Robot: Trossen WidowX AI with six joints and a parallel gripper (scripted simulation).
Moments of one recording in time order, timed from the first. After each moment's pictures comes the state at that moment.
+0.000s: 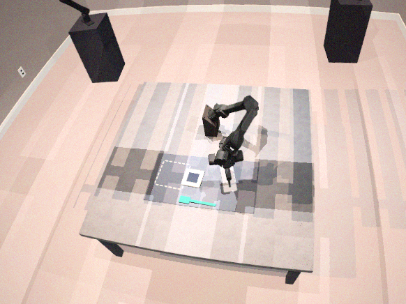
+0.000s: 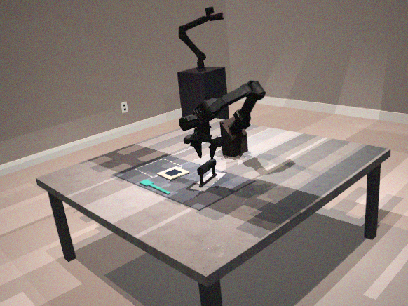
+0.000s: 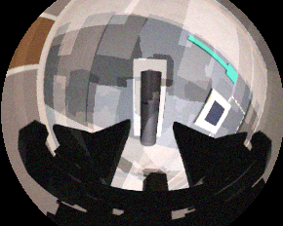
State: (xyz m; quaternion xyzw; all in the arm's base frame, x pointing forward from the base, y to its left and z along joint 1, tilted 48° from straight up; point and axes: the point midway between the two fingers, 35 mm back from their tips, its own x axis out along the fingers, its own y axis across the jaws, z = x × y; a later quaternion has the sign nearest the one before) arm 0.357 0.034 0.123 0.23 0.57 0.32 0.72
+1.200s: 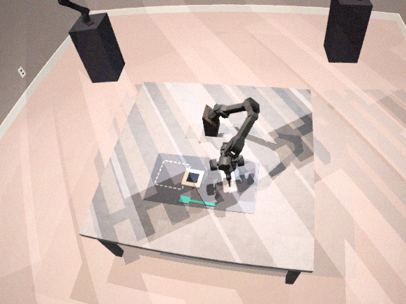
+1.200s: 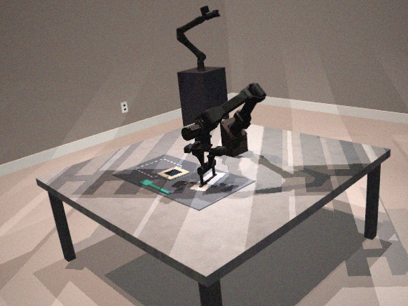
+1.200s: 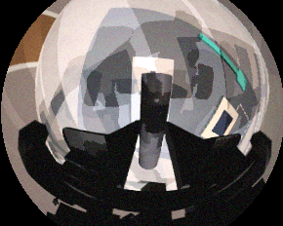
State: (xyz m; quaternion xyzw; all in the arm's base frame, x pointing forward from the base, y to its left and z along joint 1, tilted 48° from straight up) arm 0.370 0.066 0.099 0.23 0.56 0.33 0.72
